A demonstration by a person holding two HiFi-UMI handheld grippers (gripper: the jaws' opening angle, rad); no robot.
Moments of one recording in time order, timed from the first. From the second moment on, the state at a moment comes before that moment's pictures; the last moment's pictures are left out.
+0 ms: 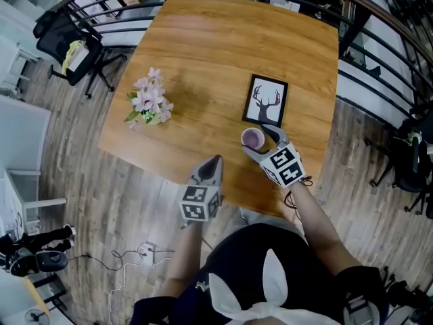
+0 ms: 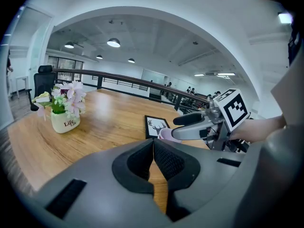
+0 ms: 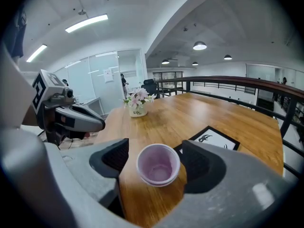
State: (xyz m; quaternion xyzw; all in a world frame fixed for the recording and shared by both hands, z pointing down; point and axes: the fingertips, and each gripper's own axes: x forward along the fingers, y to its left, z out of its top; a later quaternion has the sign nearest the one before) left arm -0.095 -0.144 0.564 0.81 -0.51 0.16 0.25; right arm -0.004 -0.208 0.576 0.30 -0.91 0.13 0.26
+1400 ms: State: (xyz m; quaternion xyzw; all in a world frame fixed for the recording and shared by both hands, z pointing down) left arm -0.073 -0.108 0.506 0.83 -0.50 0.13 0.21; right arm 0.009 -0.140 0.518 0.31 -0.92 0.06 0.23
